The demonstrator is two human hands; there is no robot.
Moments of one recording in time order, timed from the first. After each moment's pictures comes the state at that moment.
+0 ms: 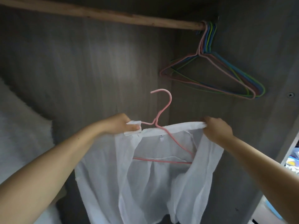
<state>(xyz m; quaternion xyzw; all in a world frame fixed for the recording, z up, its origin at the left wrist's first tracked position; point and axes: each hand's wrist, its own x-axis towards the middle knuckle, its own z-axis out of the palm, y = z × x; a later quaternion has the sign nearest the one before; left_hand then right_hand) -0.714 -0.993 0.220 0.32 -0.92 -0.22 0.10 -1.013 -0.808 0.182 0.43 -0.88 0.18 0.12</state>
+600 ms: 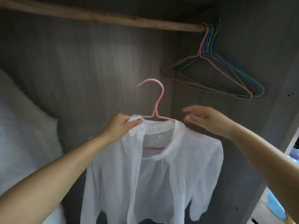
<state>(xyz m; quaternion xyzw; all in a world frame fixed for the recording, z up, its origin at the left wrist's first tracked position) -0.709 -0.979 0.188 0.27 -0.83 -0.31 0.37 -0.949 -0.773 0.245 0.64 -0.68 0.34 -0.11</state>
